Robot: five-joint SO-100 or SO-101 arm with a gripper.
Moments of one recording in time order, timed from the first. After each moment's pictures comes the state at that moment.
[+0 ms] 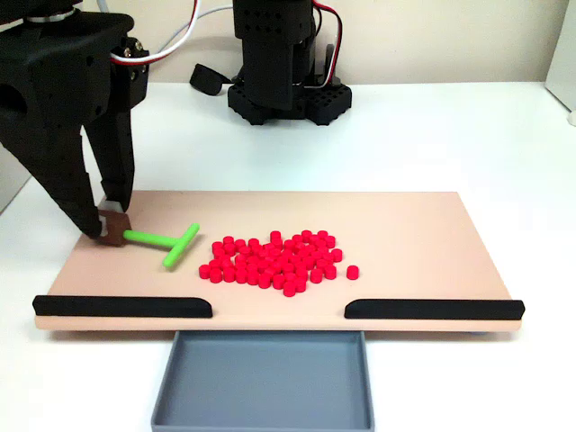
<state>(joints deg) 24.7 60.6 64.2 87.4 -184.2</state>
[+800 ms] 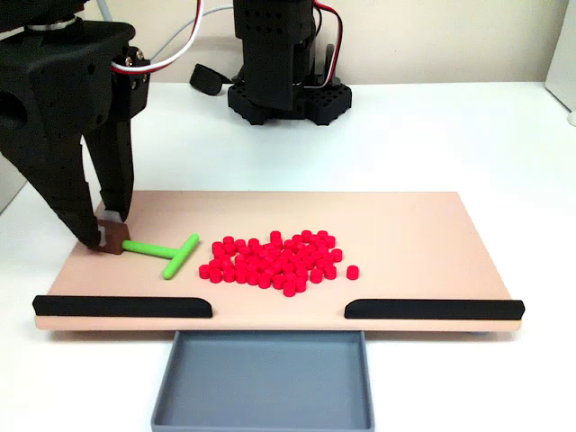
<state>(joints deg) 24.3 59.7 64.2 85.5 -184.2</state>
